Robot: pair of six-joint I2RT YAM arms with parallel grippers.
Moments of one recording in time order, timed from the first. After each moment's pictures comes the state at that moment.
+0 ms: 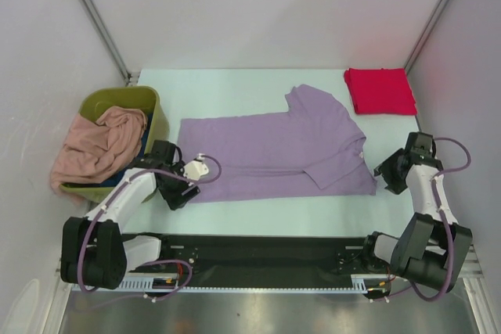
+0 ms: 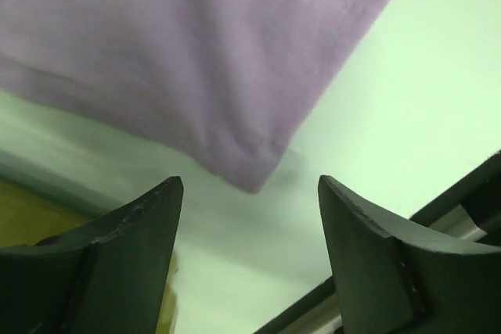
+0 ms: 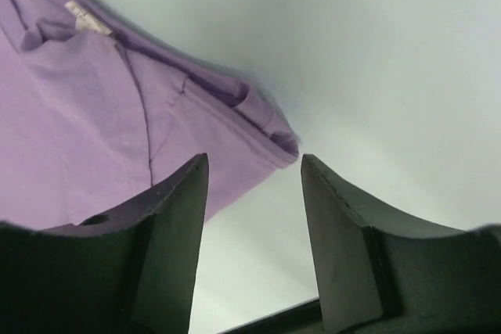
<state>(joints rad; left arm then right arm) -0.14 1.17 0.62 -0.77 0.19 0.87 -0.36 1.18 0.72 -0.65 -0.03 0.59</state>
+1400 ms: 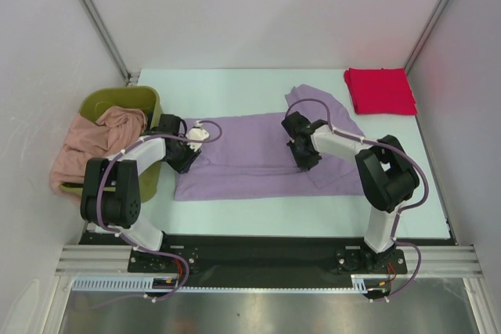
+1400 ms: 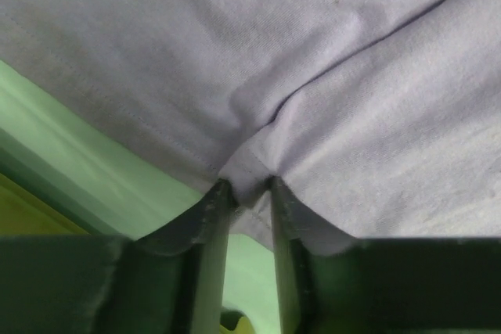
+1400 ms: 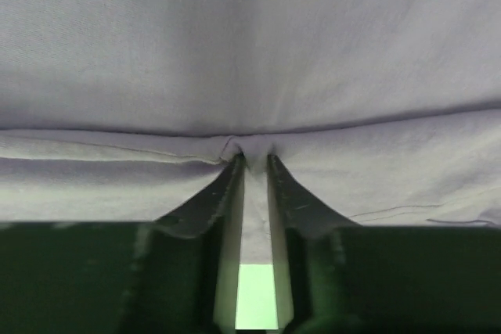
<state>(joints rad) -0.09 1.60 0.90 -0.51 0.16 0.66 0.57 1.84 1.22 -0.68 0.19 0.19</state>
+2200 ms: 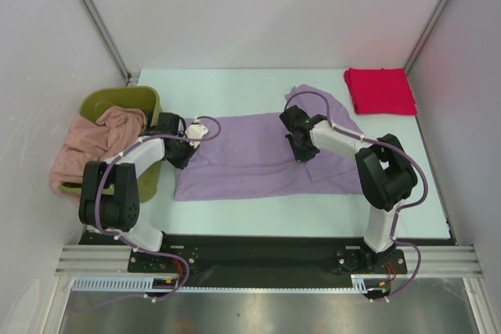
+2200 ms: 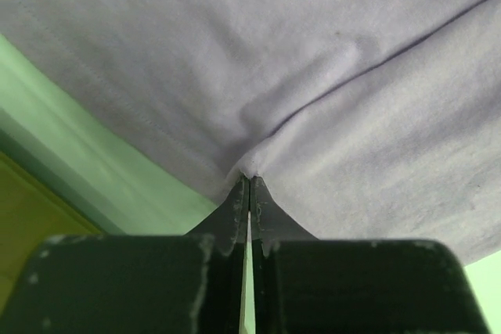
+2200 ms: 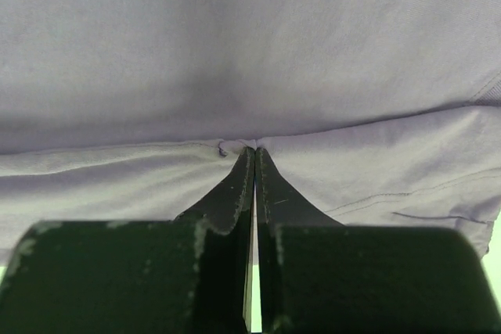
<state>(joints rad) -0.09 1.57 0.90 -0.49 0.19 0.60 0.57 1.86 1.30 -0.69 0.24 0.21</state>
